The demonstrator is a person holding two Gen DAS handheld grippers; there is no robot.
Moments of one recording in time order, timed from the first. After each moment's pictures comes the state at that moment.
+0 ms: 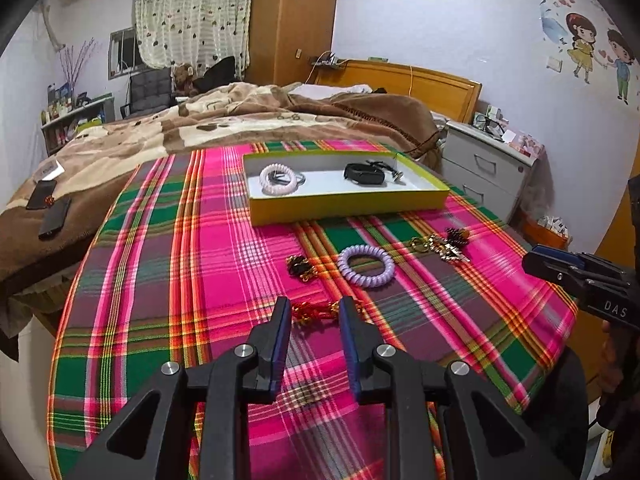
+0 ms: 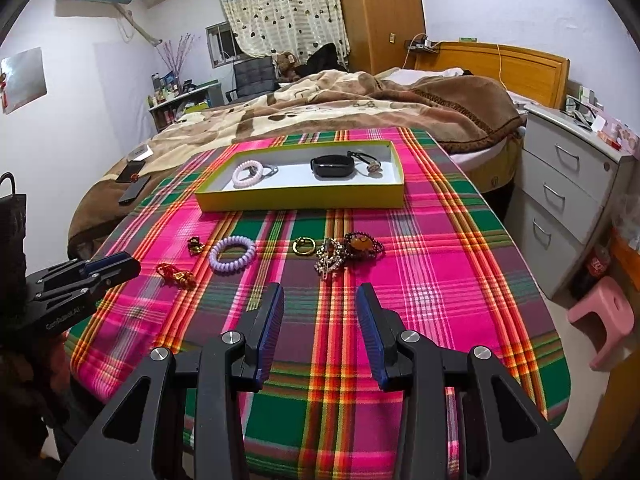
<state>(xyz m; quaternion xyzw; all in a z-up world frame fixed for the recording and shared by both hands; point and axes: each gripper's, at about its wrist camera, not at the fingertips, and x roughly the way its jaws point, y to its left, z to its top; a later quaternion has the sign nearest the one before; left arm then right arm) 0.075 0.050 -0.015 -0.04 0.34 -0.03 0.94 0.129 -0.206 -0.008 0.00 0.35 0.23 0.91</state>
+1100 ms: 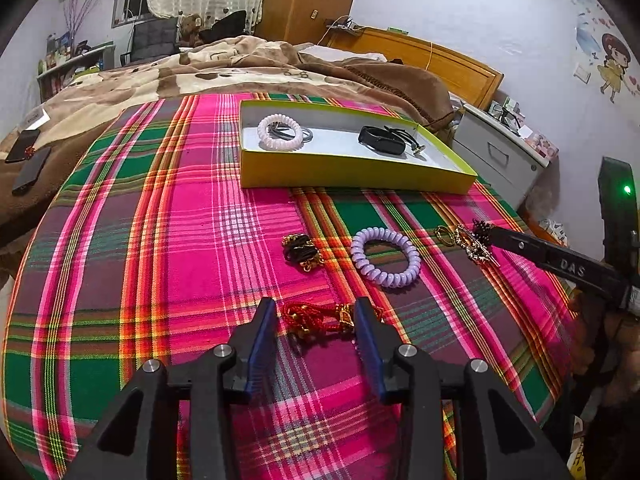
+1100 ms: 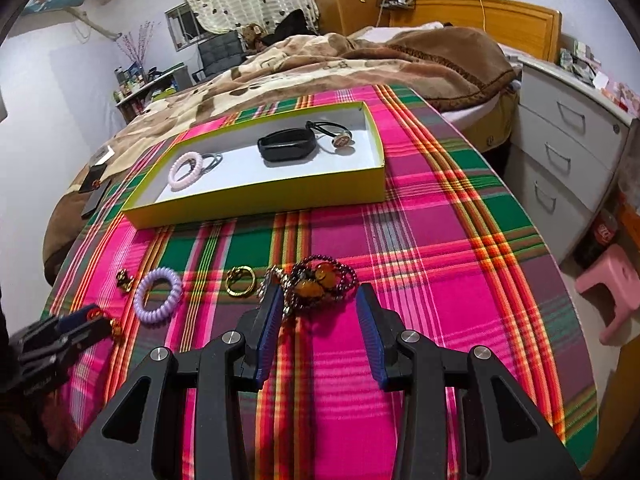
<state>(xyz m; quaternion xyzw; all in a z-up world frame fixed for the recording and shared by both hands) 0.120 0.057 -0.049 -0.09 0.41 -0.03 0.91 0.224 -0.201 -0.043 0.03 0.42 0.19 0.89</state>
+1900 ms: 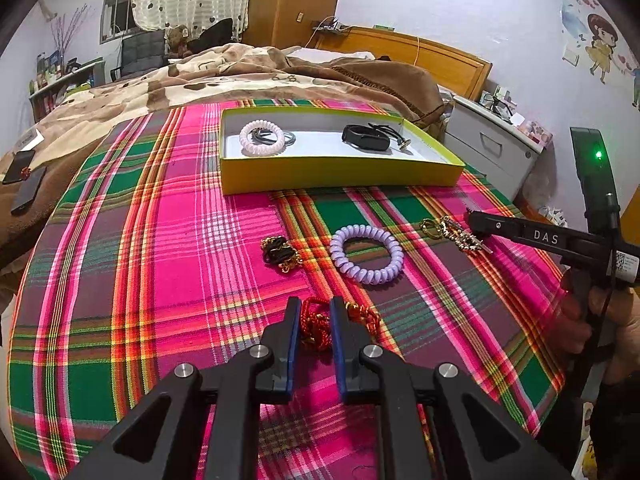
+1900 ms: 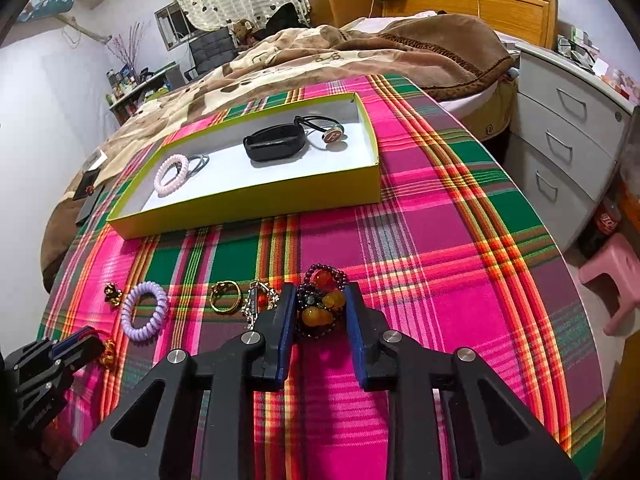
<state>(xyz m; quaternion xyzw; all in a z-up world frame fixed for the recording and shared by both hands) 0.117 0.043 -0.044 -0.07 0.40 -0.05 0.91 0.238 -0.203 -0.047 0.04 0.43 0.19 0.88</state>
